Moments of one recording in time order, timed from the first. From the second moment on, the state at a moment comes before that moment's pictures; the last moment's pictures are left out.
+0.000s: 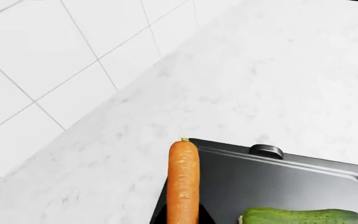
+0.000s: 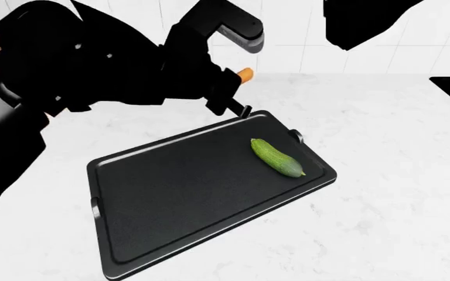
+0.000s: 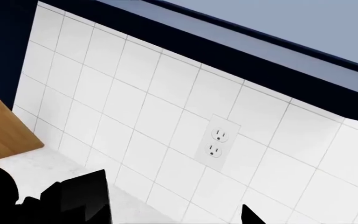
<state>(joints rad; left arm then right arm) -1.76 -0.31 1.22 -0.40 -1.34 -0.97 -0.04 2.07 0.82 -0.79 -0.34 2.12 1.08 0.99</state>
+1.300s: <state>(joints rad) -1.65 -0.32 1.24 -0.38 -1.36 -0.95 -0.07 2.06 0.81 -0.80 -0.34 2.12 1.09 0.99</state>
